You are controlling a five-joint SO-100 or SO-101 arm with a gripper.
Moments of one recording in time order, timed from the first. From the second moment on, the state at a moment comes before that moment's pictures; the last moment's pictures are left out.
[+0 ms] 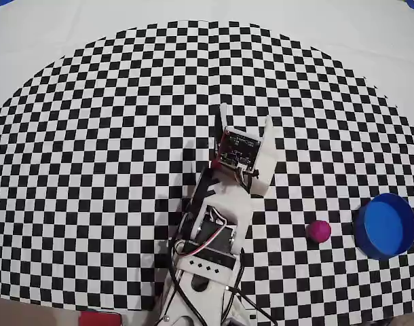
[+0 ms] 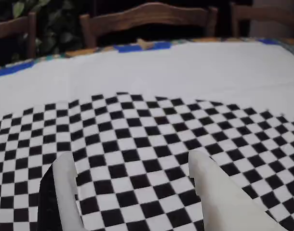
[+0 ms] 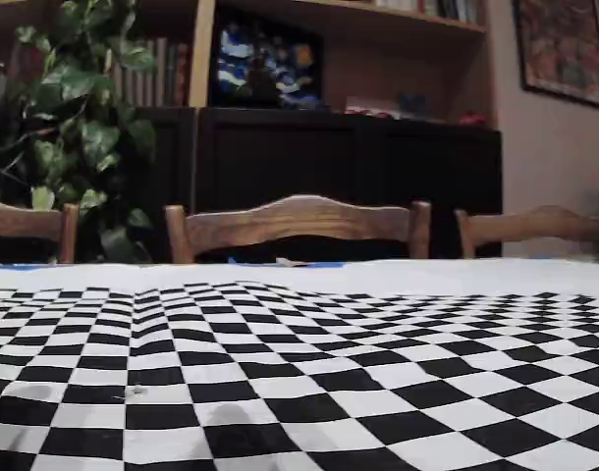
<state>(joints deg) 21.4 180.6 177.9 8.8 -93.0</state>
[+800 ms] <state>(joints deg) 41.1 179.5 177.9 6.1 -93.0</state>
